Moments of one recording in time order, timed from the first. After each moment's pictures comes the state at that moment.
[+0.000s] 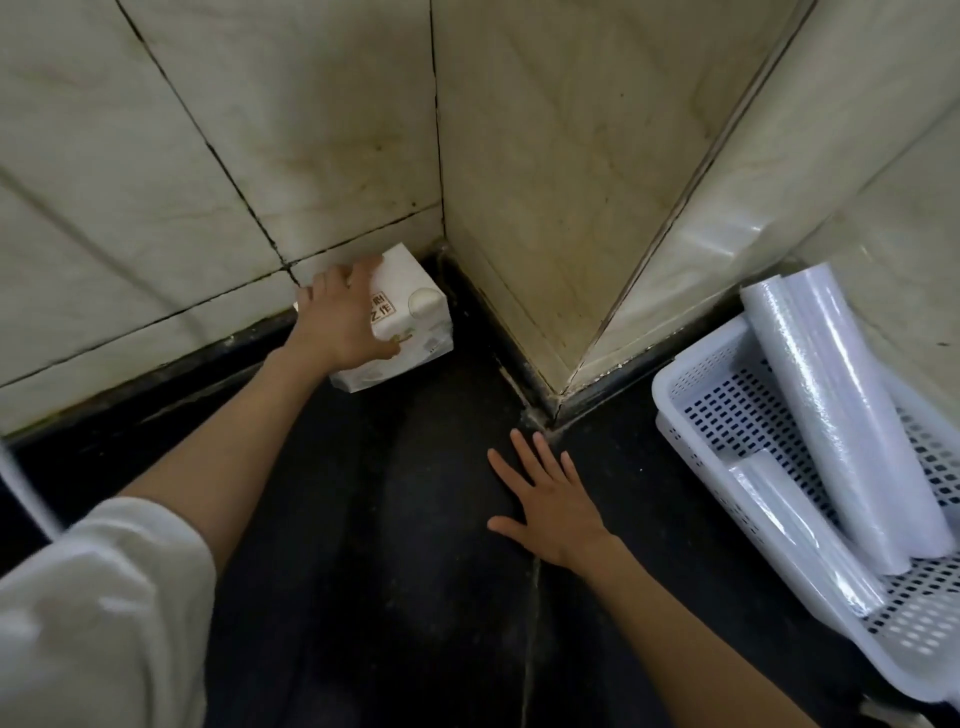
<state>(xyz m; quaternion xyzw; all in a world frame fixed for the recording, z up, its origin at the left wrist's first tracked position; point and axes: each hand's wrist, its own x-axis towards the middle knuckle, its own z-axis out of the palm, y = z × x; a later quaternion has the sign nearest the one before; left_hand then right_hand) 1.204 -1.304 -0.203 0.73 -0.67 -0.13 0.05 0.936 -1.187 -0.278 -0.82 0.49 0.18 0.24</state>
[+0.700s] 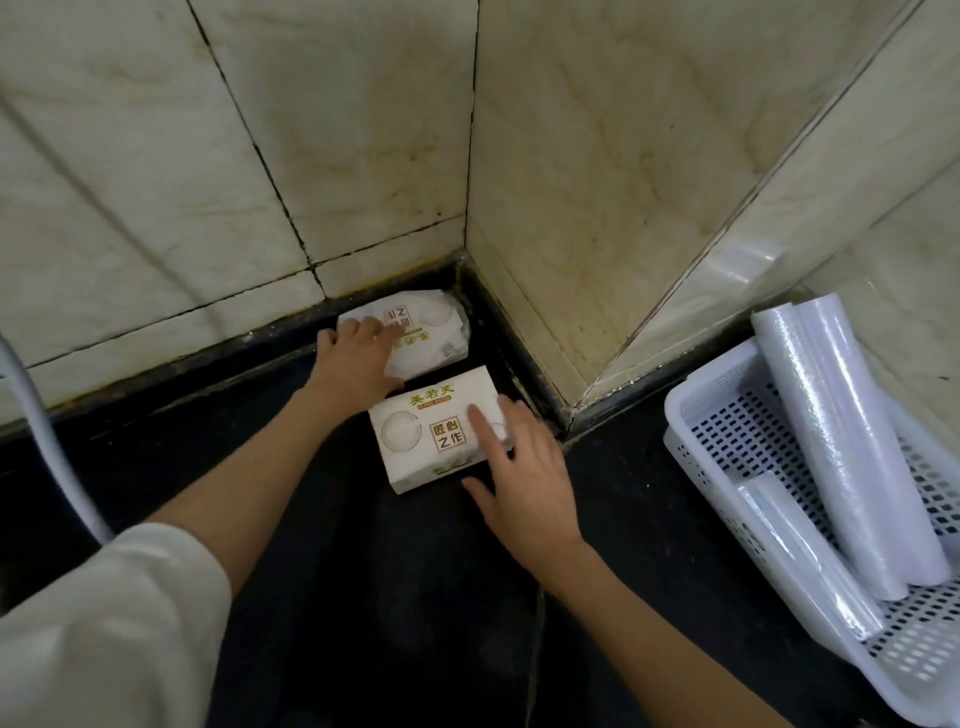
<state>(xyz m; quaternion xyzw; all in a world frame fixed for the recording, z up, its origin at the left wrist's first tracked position) 1.208 -1.272 -0.227 0.70 -0.70 -0.12 -0.07 0.987 -1.183 -0.234 -0.84 0.52 -0.10 0.11</state>
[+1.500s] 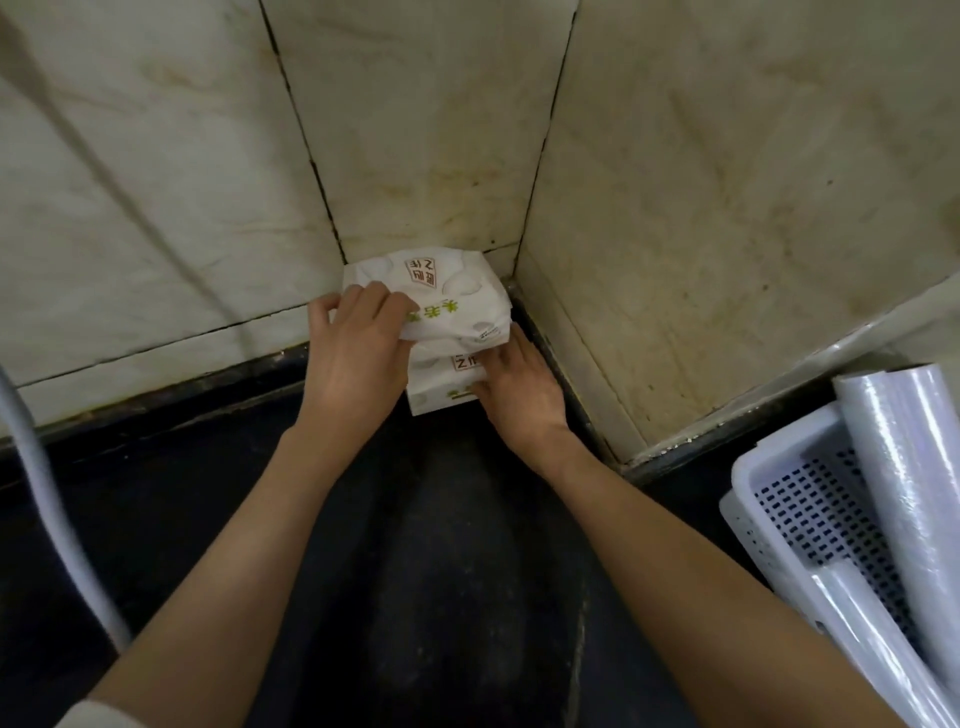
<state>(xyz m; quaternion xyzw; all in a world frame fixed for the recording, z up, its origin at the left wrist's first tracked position) 1.212 -1.262 -0.171 0.72 -0.67 0.06 0.20 1.058 -1.323 -0.245 -0.86 0.50 -0.06 0.12</state>
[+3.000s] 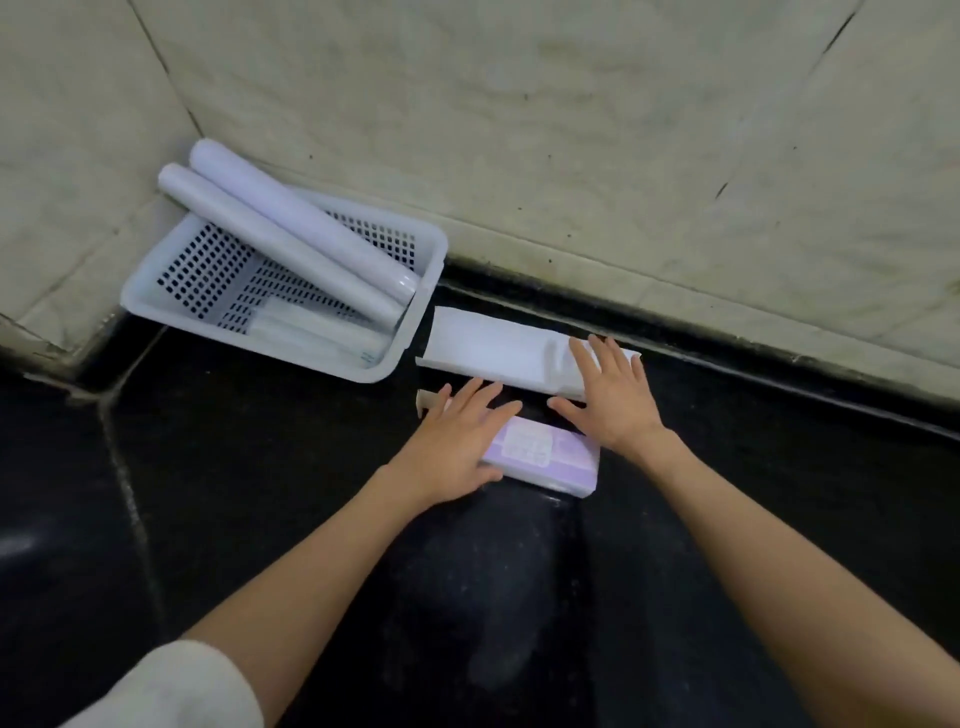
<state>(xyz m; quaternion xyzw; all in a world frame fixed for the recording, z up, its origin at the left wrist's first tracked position) 0.722 -1.000 -0.216 0.20 -0.95 -0.20 -0.08 0.524 -0.915 -0.215 -0.51 0.85 0.00 0.12</state>
